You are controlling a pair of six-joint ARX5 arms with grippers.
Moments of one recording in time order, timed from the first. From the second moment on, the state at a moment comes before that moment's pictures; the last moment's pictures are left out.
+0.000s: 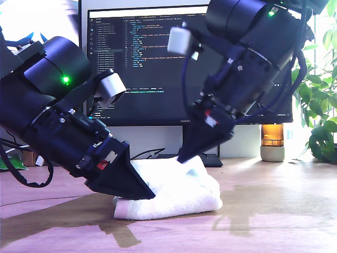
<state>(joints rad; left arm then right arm) -0.63 1.65 0.61 0.26 0.47 0.24 0.66 1.55 0.88 -0.23 -0.30 -0.64</state>
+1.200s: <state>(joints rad) -0.64 1.44 0.56 0.05 0.53 0.24 0.59 1.82 0.92 -0.02 -0.45 -0.75</state>
